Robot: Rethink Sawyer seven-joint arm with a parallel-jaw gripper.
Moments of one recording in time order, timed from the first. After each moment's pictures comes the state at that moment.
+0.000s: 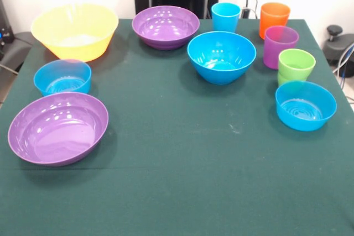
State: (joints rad) arm -0.66 -1.50 0.20 2.02 0.23 0.75 0.89
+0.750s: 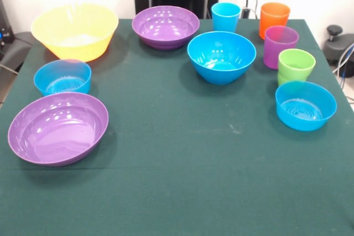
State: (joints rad) arm -0.67 -1.51 0.25 2.00 0.23 0.83 0.89
